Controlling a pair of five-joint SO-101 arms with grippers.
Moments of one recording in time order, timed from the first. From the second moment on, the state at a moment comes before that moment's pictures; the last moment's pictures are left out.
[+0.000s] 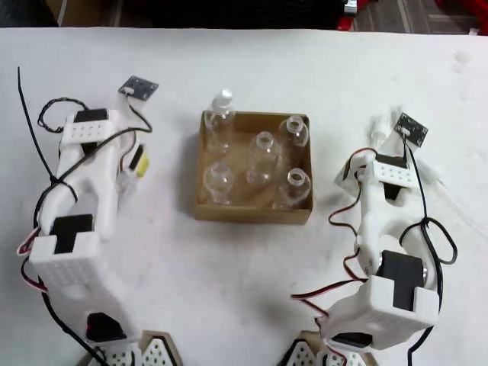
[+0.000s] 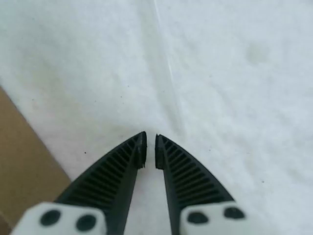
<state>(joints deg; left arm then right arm) -13.6 22.6 1.9 65.0 -24.4 10.7 4.9 29.1 46.6 -20.3</state>
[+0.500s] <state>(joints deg) -13.3 27.8 -0.7 65.0 -24.5 10.7 4.9 29.1 46.6 -20.3</state>
